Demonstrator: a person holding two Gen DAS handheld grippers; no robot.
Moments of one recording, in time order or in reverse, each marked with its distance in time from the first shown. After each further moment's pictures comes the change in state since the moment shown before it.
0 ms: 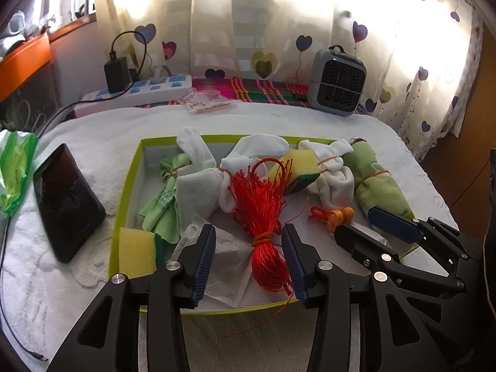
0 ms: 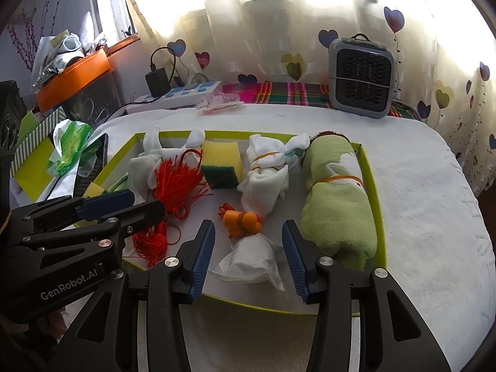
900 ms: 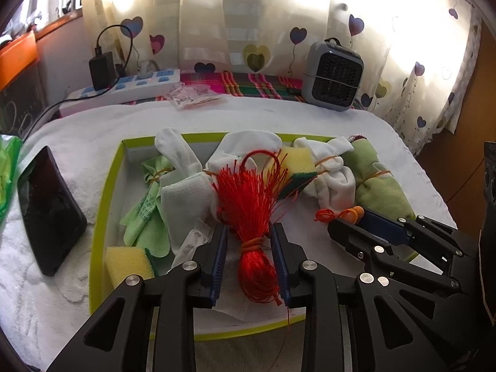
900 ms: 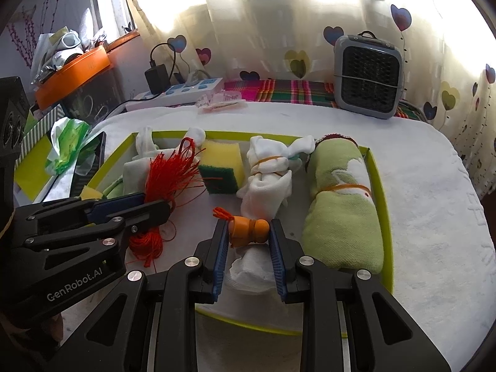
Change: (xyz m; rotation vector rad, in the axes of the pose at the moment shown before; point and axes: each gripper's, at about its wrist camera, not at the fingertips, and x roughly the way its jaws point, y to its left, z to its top) left arm 0.019 -0.002 0.008 0.013 0.032 -0.039; right arm 0.015 -0.002 0.006 -0.020 0.028 0.002
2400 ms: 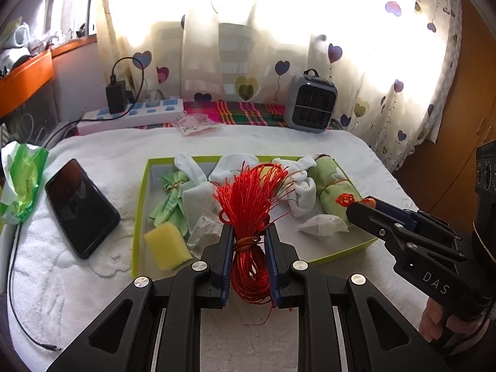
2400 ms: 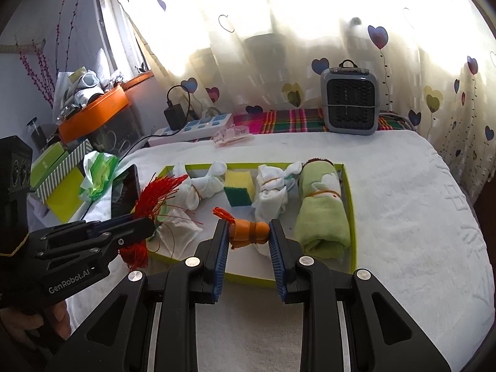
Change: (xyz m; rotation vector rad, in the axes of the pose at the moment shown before) left arm -0.073 -0.001 -0.014 0.013 -0.104 -0.037; right arm -0.070 -0.005 -0.005 0.080 -0.131 0.073
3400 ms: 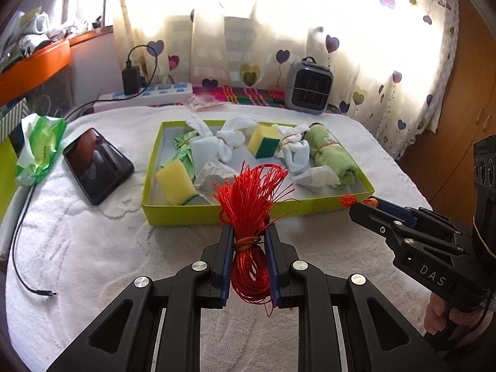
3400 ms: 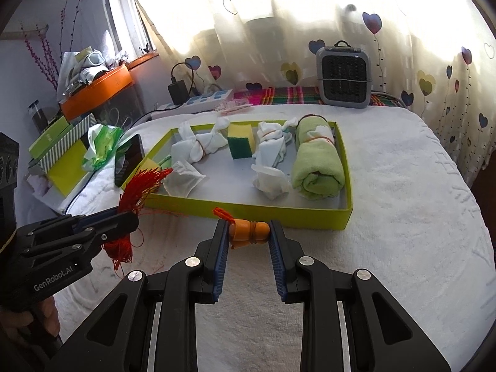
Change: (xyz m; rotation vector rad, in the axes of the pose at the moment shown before) left arm -0.031 -0.007 -0.053 -0.013 0.018 0.027; right arm -0.020 0.008 -0.044 -0.021 0.055 -0.014
